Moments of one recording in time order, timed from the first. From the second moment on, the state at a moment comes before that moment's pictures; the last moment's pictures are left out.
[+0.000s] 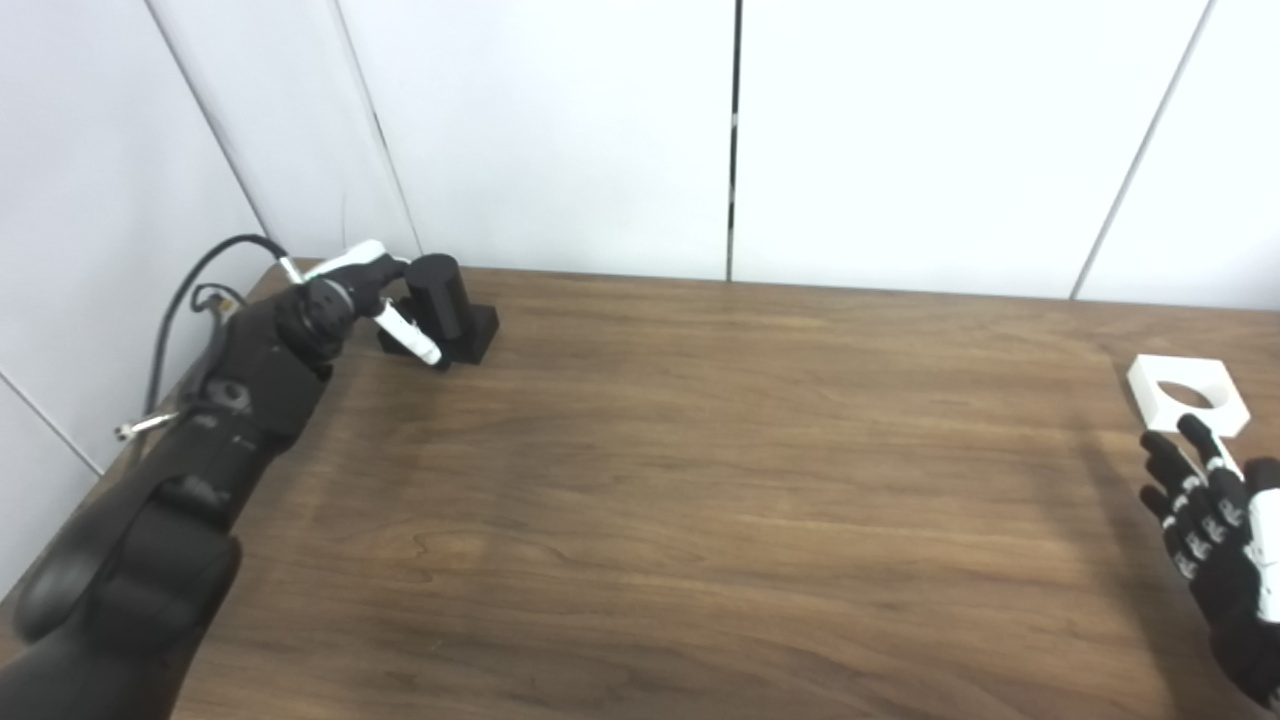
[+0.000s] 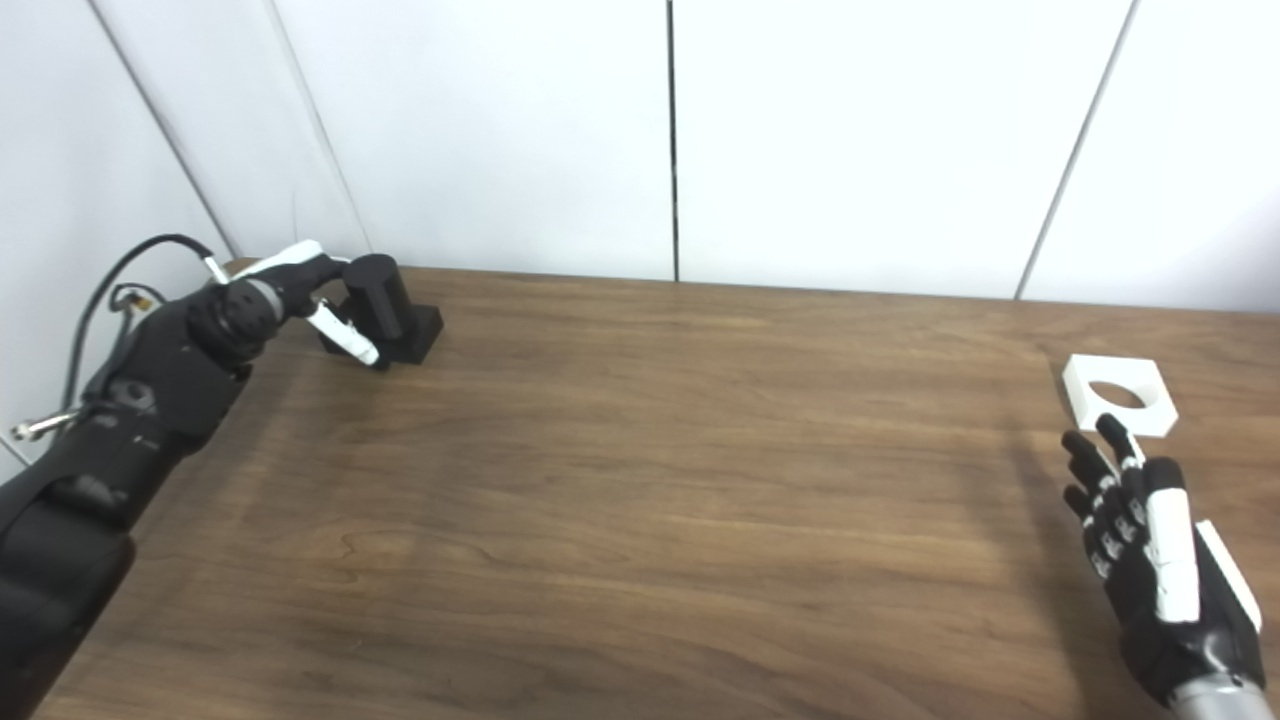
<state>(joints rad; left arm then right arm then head) -0.88 0.59 -0.35 0.87 0.52 0.25 -0.30 0.03 -0.30 -0.24 -0.26 0.31 0.27 0.16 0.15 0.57</state>
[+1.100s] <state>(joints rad) -0.95 0.52 -0.49 1.11 0.65 0.04 0.04 0.04 -0.30 -0.28 -0.27 0.33 0.28 0.16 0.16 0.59</state>
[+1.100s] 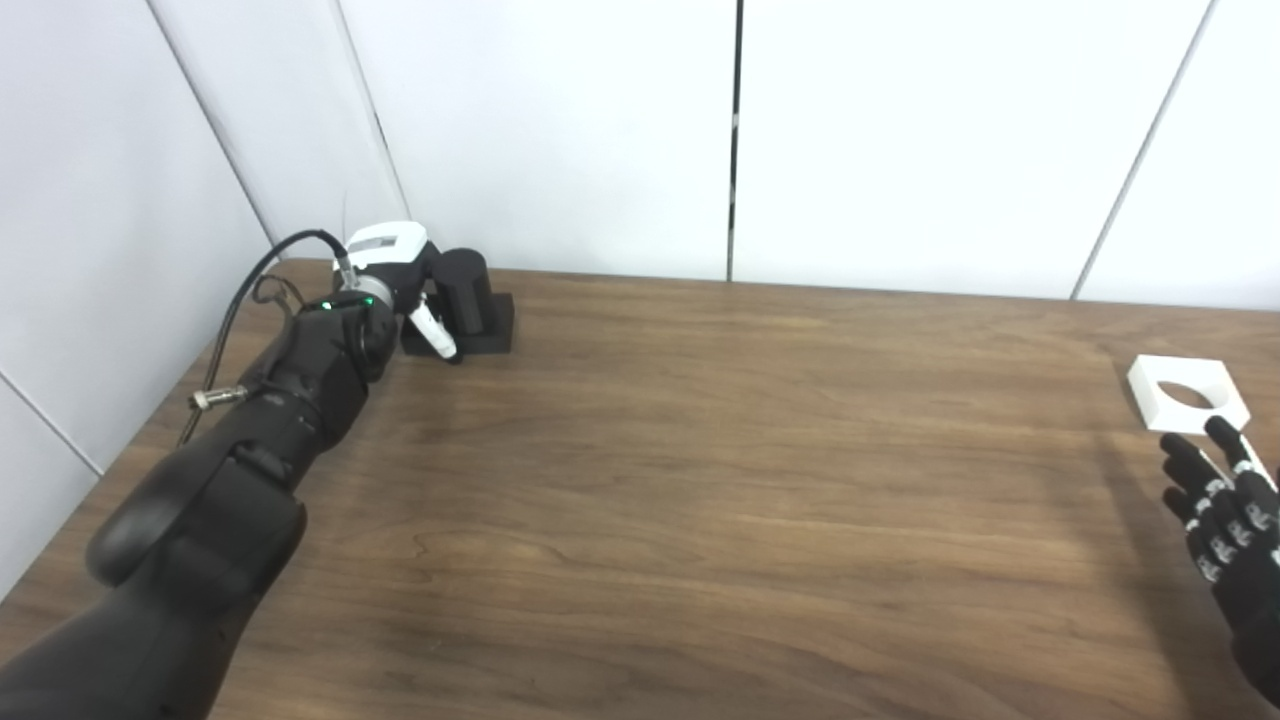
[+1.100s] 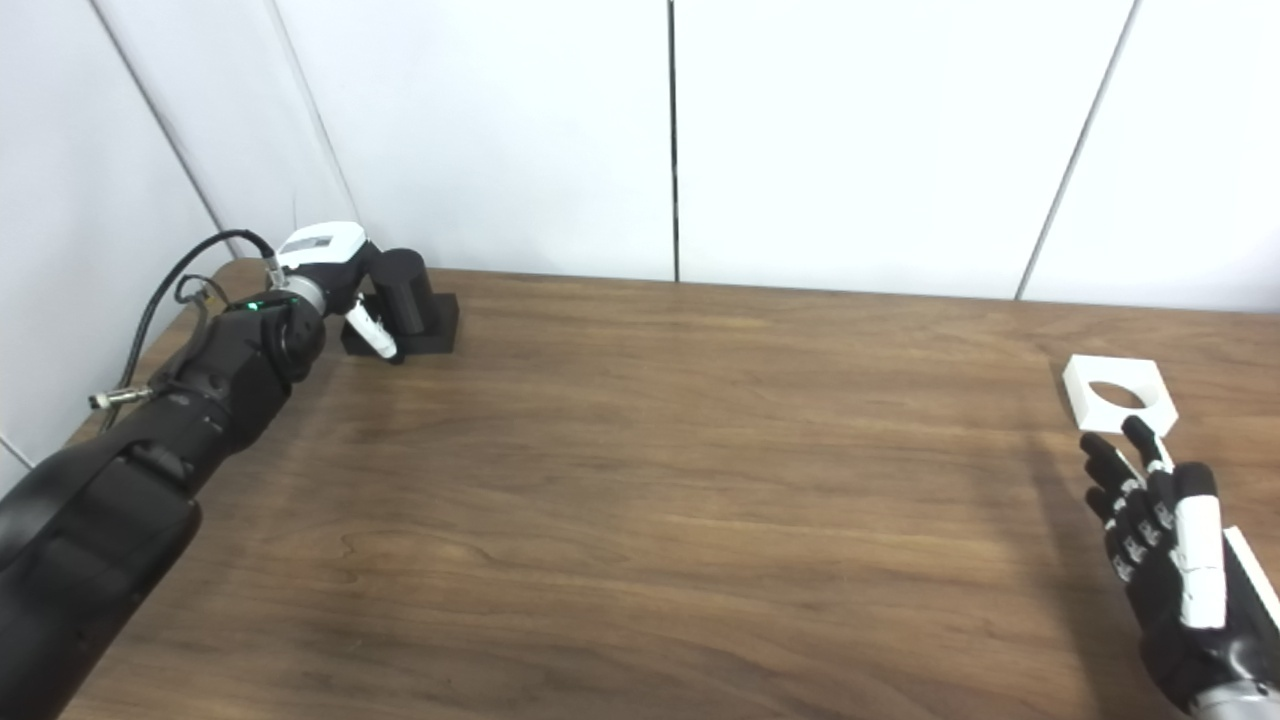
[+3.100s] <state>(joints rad) -0.13 -0.08 -0.47 -0.44 1.48 0.46 -0.74 0.02 -0.17 -0.18 -0.23 0.26 0.21 0.11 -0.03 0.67</state>
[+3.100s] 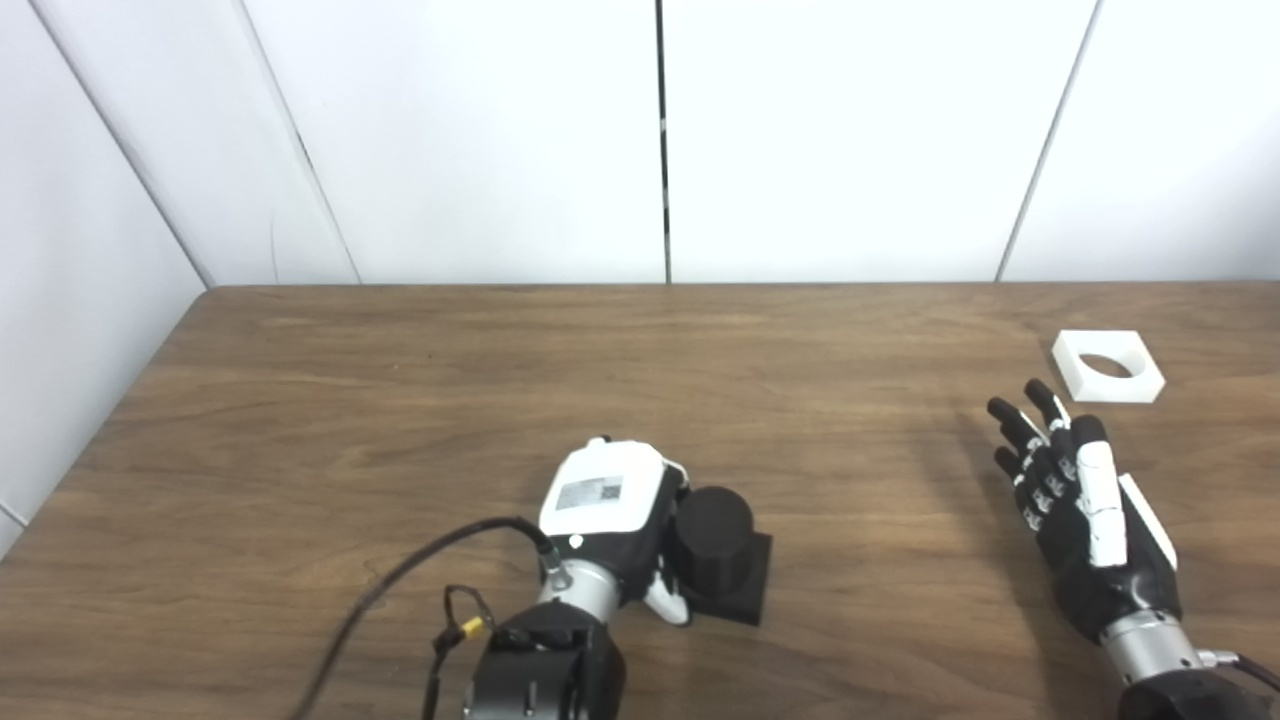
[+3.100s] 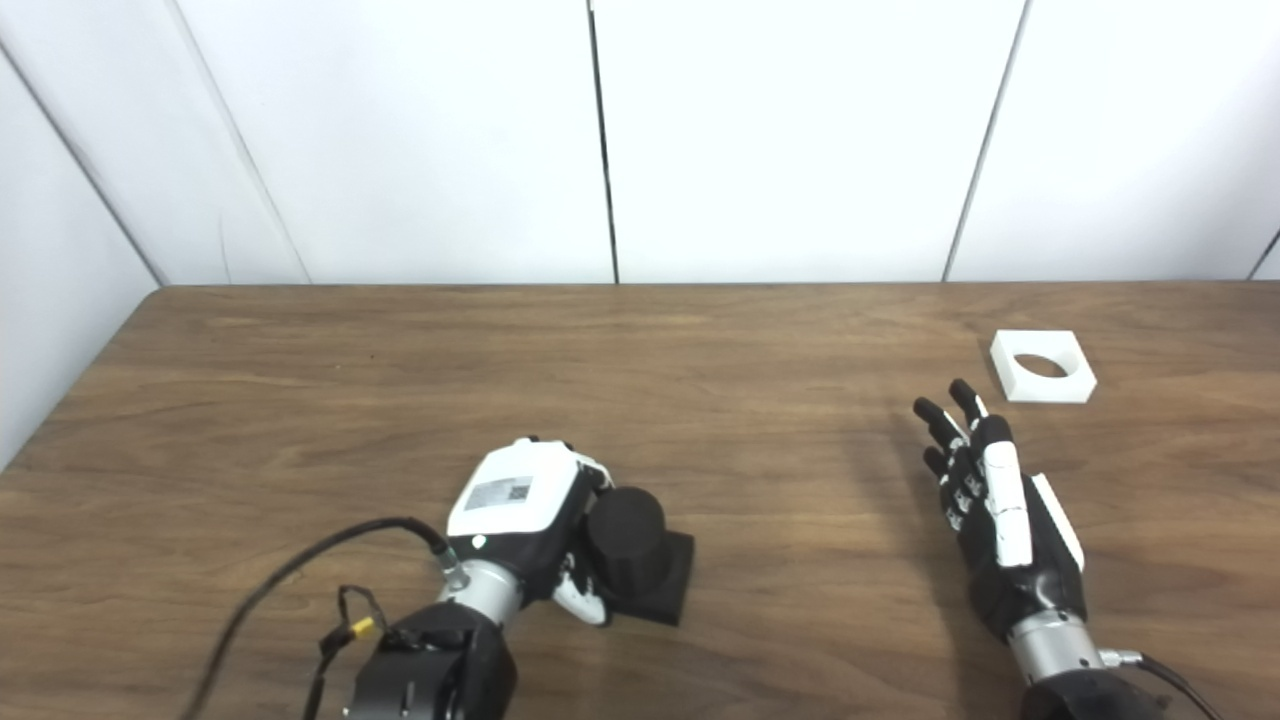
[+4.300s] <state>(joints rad) -0.08 -0.16 -0.44 -0.43 1.60 0.46 -0.77 0.04 -0.15 -0.18 -0.31 0.27 0.26 0.08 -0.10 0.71</state>
